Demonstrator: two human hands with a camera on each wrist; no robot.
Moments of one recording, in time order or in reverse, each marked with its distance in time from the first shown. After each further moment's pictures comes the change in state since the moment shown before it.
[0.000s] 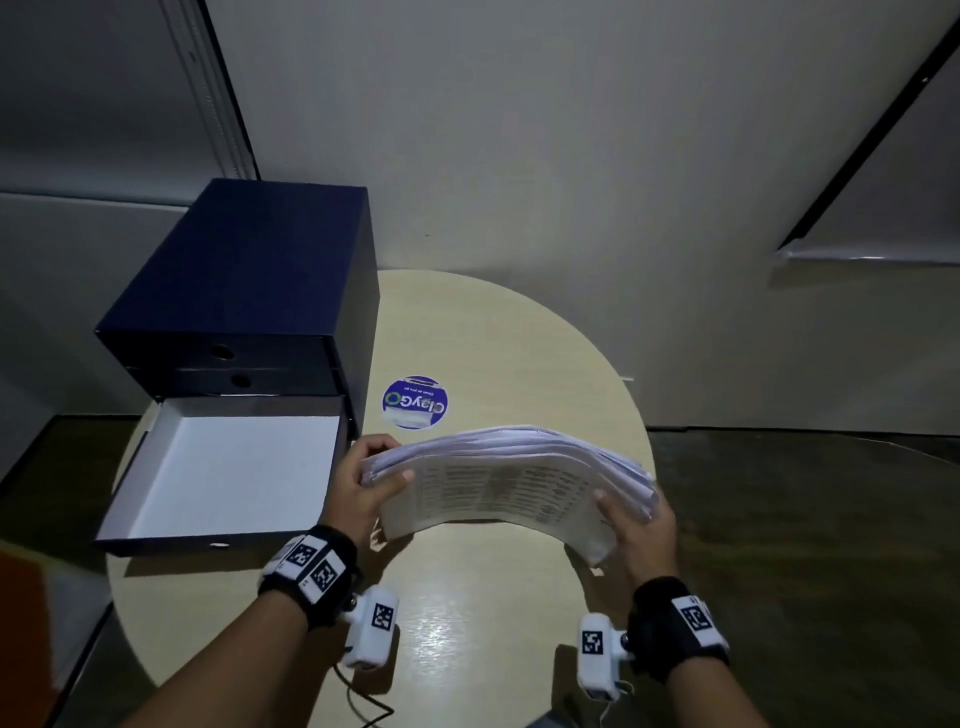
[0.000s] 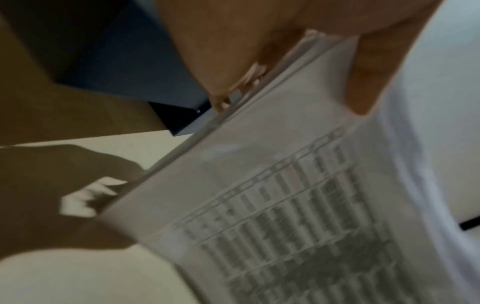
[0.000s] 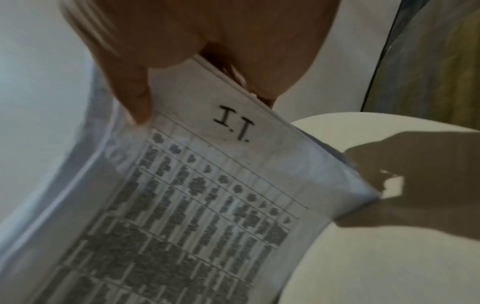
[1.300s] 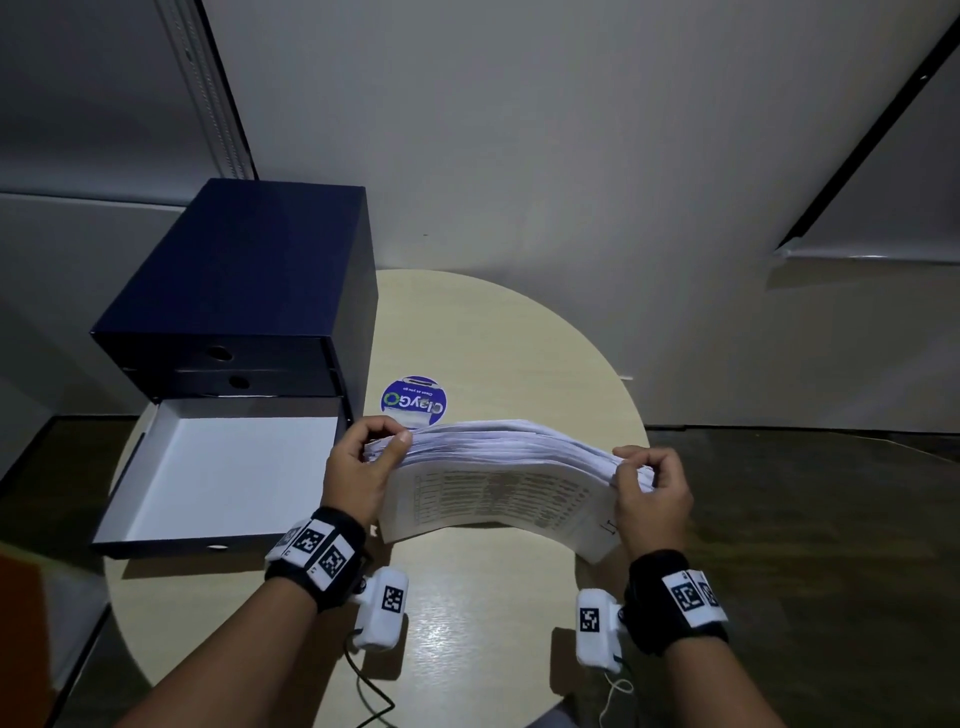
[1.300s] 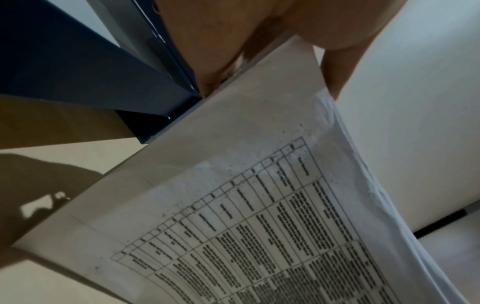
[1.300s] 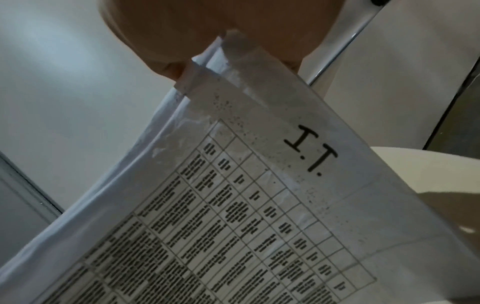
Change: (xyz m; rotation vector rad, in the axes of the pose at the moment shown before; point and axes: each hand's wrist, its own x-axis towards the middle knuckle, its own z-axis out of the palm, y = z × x) left_hand 0.019 0.010 0.010 0.000 0.174 0.050; right_hand 0.010 -0.035 0.016 -0.274 0.250 -0.233
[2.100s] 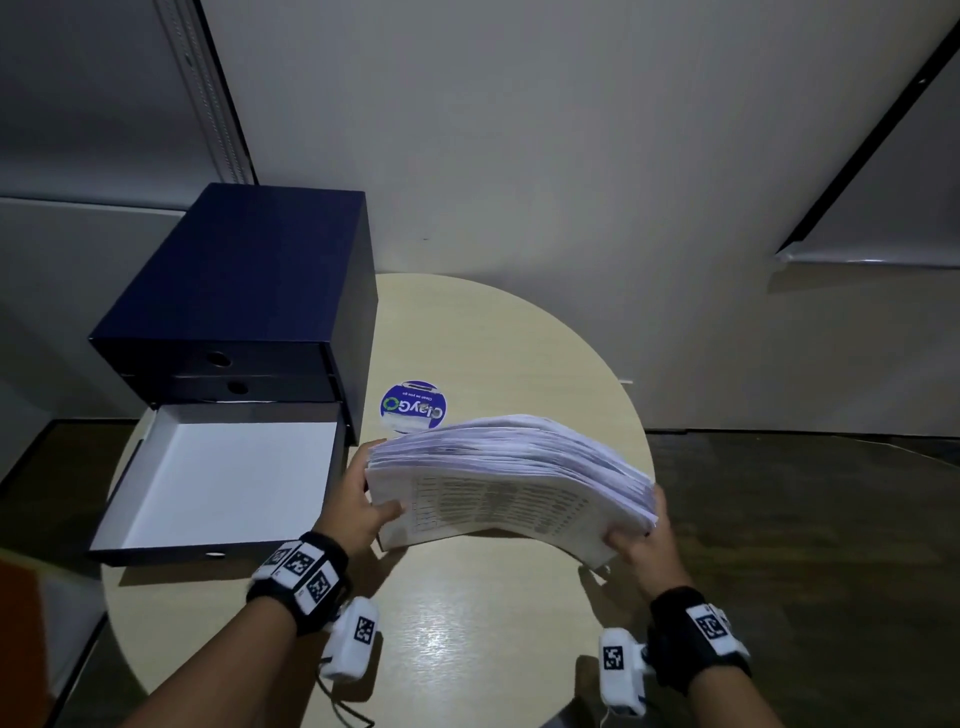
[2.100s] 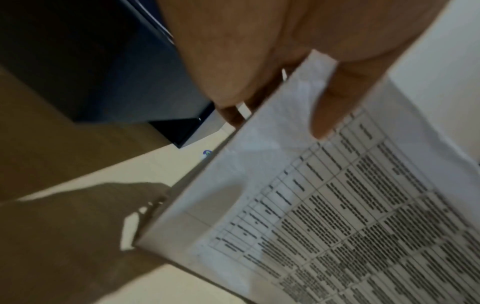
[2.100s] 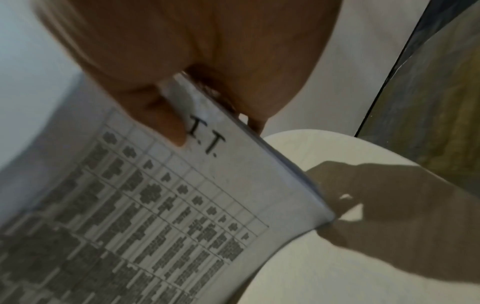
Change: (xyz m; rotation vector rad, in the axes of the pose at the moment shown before) left_hand -0.009 -0.021 -0.018 0.065 -0.319 -0.148; right_hand -0.006 0.036 -0.023 0.220 -0.460 0.253
